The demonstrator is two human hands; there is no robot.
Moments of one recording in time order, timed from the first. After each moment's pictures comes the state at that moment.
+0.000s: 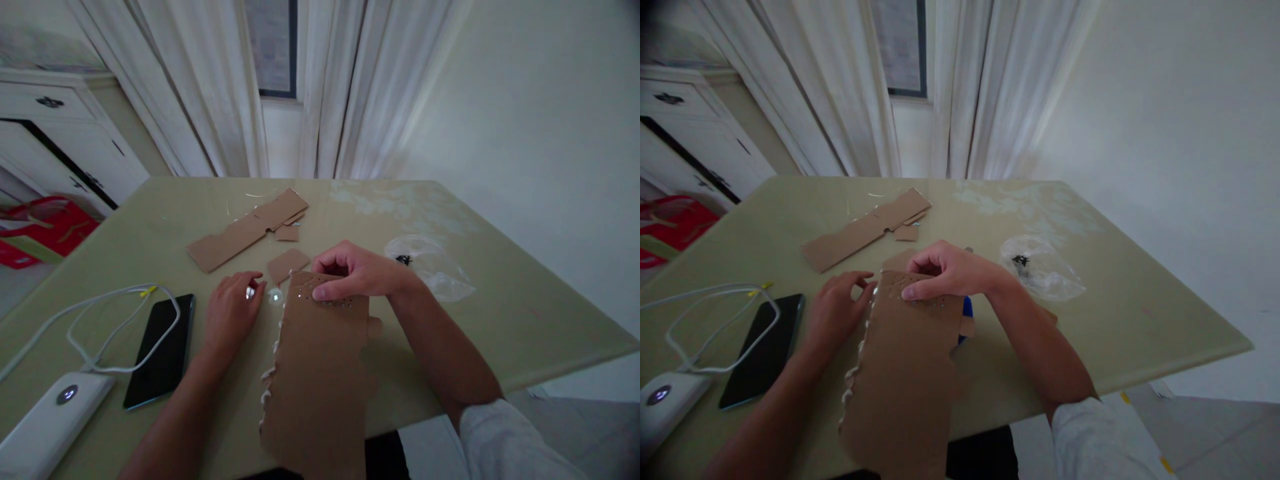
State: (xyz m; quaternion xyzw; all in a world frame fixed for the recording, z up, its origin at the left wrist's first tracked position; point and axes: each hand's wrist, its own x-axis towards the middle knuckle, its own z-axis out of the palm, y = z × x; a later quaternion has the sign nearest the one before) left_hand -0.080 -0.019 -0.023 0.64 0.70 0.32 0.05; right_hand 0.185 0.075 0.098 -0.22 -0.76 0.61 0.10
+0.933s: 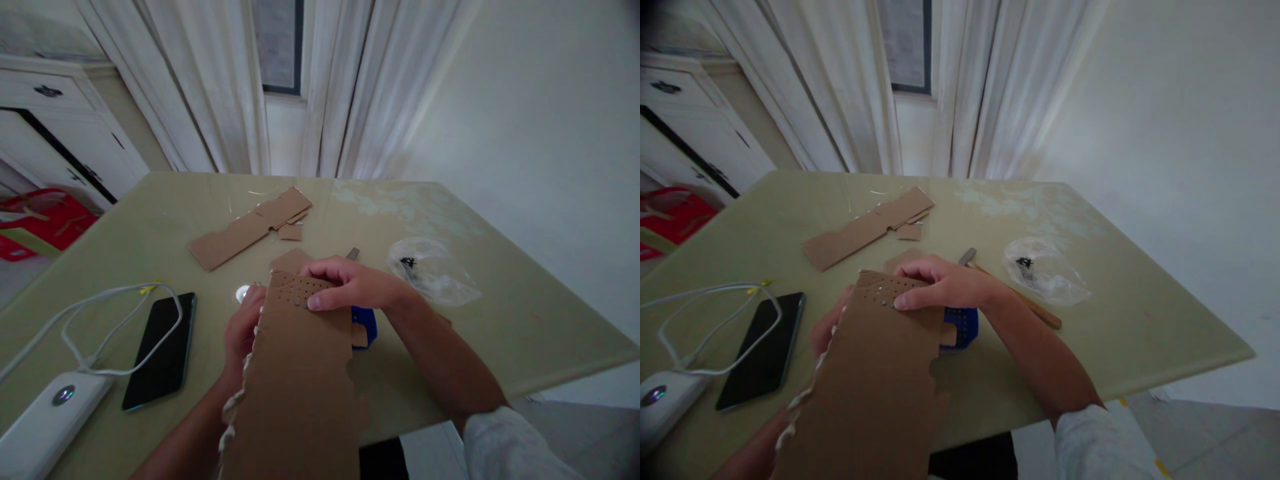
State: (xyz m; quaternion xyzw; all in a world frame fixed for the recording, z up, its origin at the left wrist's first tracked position) left_hand -0.038 -0.061 -0.004 0.58 0.55 0.56 0.22; right_hand 0.166 0.066 0.083 -0.16 -0.68 0.71 0.09
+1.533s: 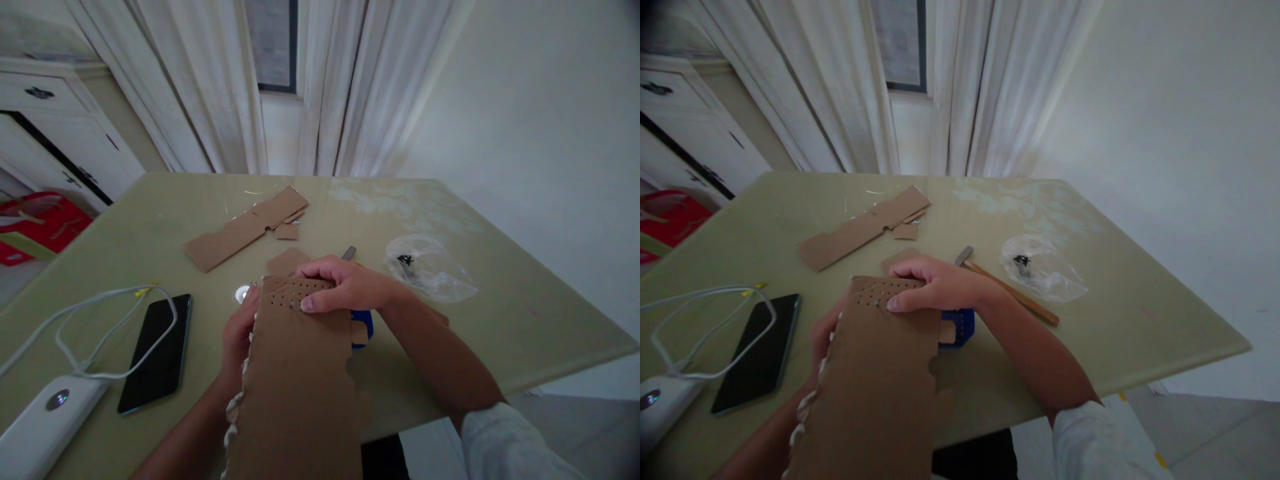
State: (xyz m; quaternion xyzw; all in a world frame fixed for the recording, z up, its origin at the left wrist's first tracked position) left_hand -0.030 -0.058 0.024 0.56 0.51 0.61 0.23; right_hand 0.165 0.063 0.085 -0.18 -0.72 0.67 0.09
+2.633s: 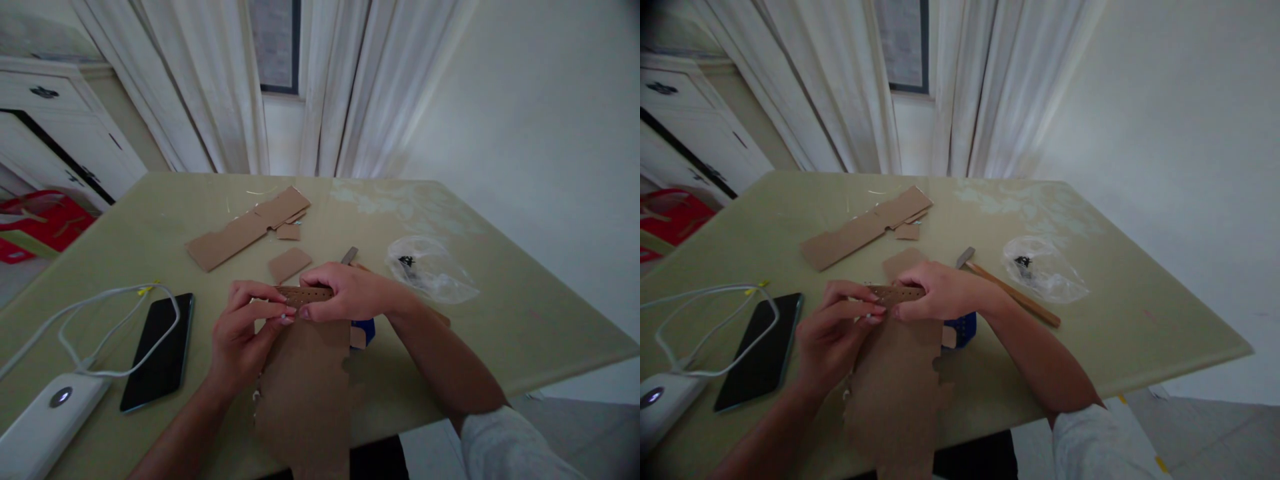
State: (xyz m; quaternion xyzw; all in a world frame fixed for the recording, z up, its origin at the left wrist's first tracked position) left_hand -0.044 -0.054 0.009 0.67 0.43 0.60 0.11; right_hand 0.163 0.057 0.096 -0.23 -0.84 0.49 0.04
